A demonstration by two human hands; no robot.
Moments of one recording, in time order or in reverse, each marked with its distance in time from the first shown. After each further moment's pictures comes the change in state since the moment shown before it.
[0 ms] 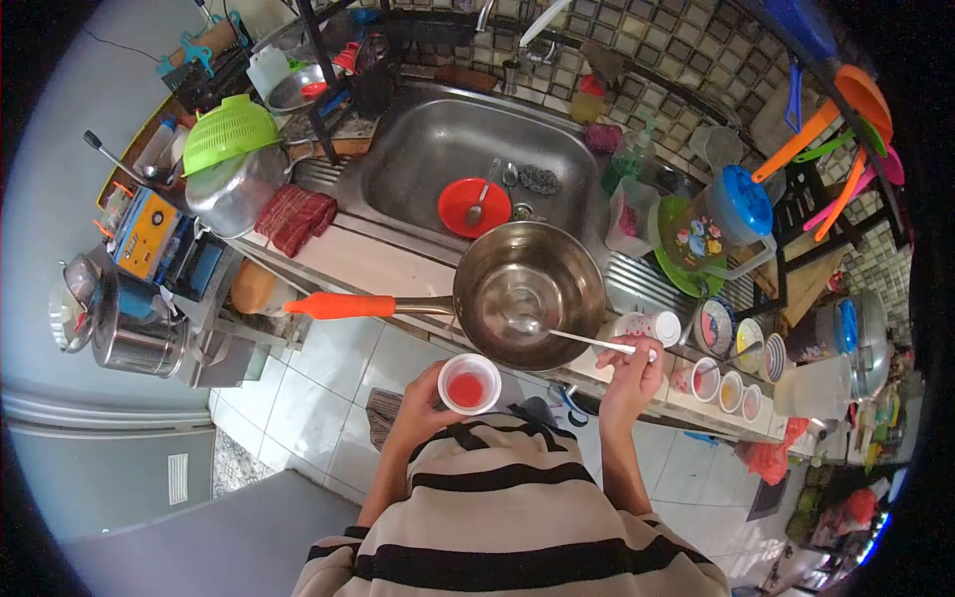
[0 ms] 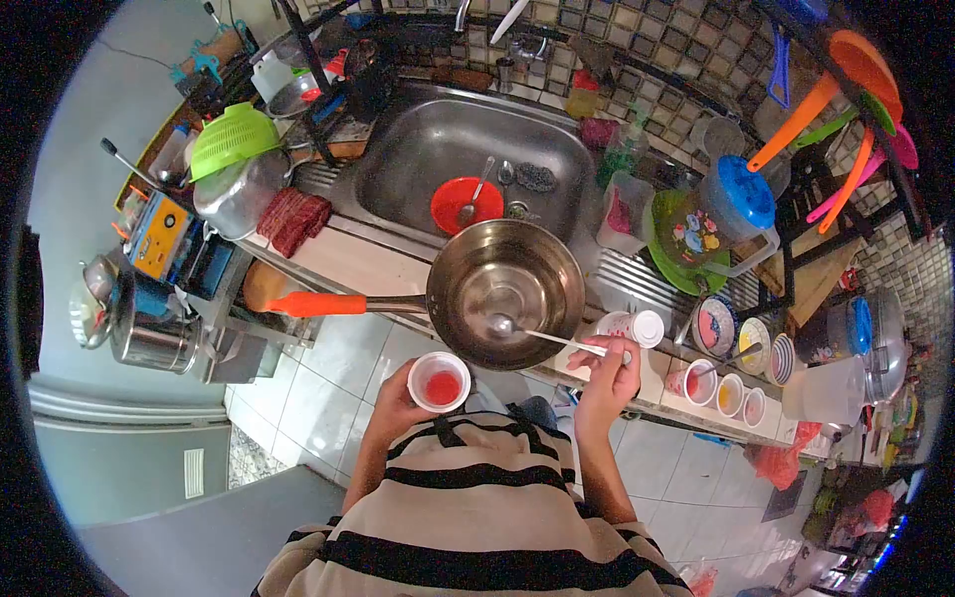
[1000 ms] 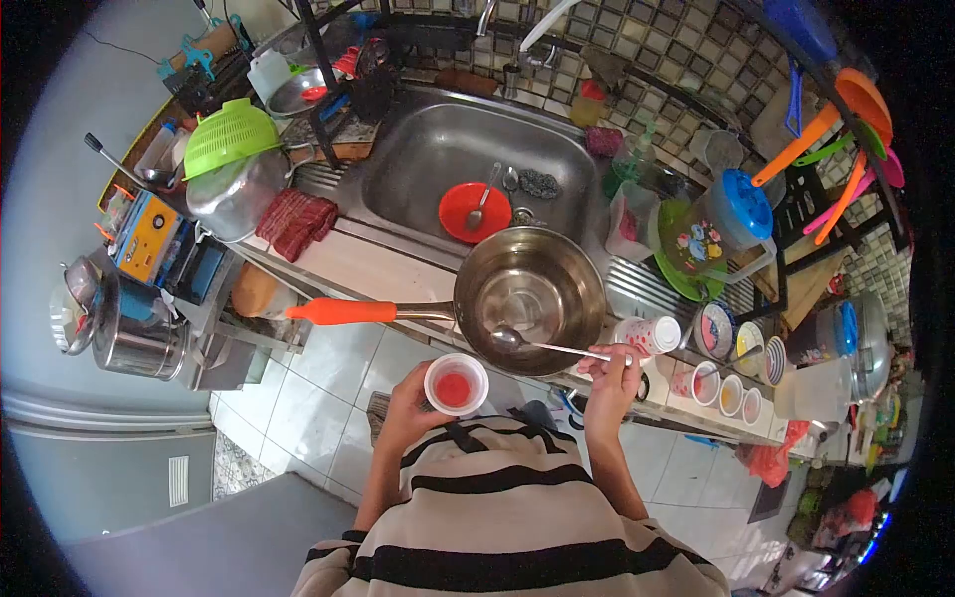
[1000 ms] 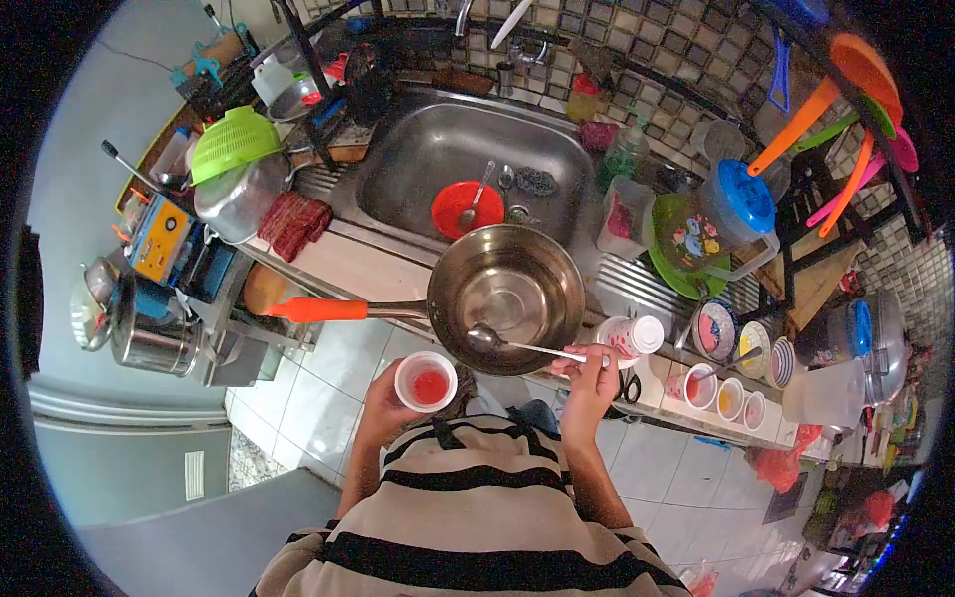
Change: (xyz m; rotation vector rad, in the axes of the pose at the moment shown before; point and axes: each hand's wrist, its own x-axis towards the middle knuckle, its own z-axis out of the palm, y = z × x) left_hand 0.000 0.003 -0.015 0.035 0.033 -0.016; right_hand -0.011 0.022 -0.001 -0.001 -0.003 0.178
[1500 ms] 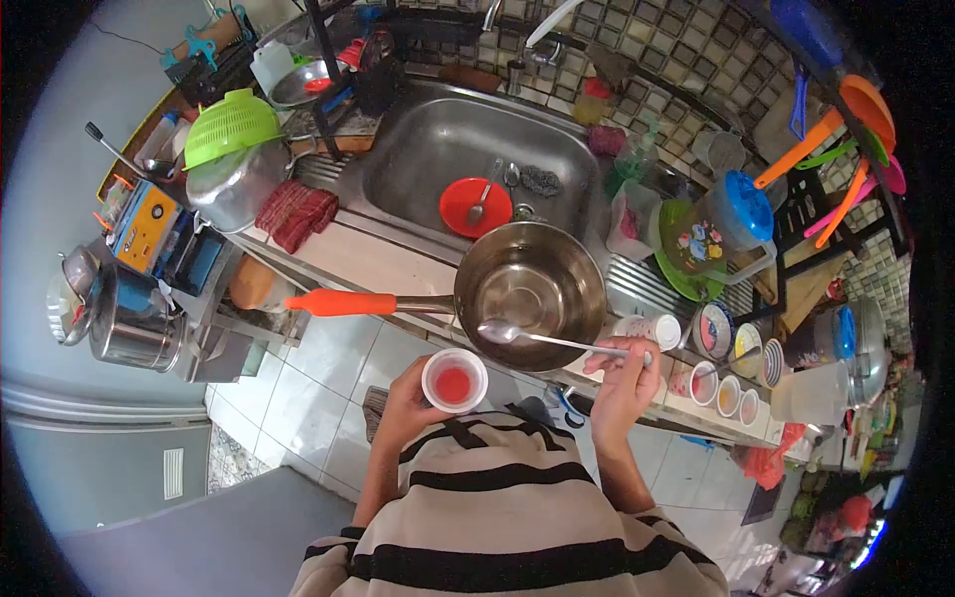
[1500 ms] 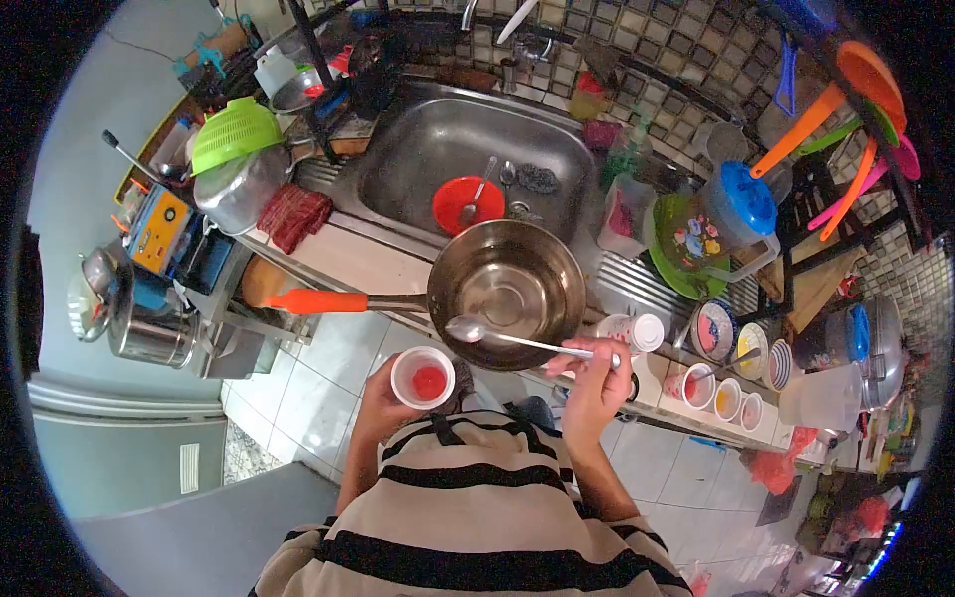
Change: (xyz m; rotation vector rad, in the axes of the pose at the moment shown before) left_hand -0.001 0.006 0.002 -0.067 -0.006 0.008; right_hand -0.004 -0.043 0.021 0.032 -0.203 -0.180
